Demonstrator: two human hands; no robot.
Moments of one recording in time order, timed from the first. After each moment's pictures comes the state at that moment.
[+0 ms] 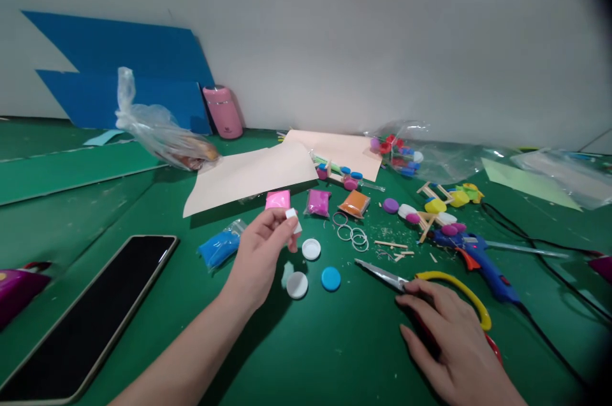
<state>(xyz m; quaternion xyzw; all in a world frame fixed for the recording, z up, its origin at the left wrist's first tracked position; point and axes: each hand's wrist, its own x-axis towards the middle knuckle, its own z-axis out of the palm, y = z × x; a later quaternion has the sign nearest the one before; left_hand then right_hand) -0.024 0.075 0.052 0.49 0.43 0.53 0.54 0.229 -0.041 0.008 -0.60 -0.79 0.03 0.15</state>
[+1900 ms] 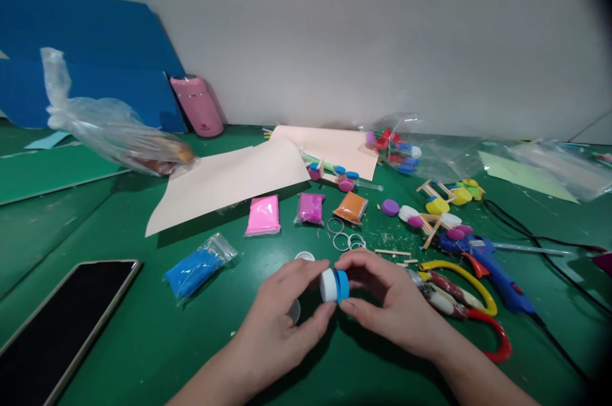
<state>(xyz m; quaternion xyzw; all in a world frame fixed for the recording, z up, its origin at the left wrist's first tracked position) -0.015 0.059 0.025 0.82 0.38 0.35 0.26 0.164 0.041 0.034 -0.43 -0.64 0.51 0.39</state>
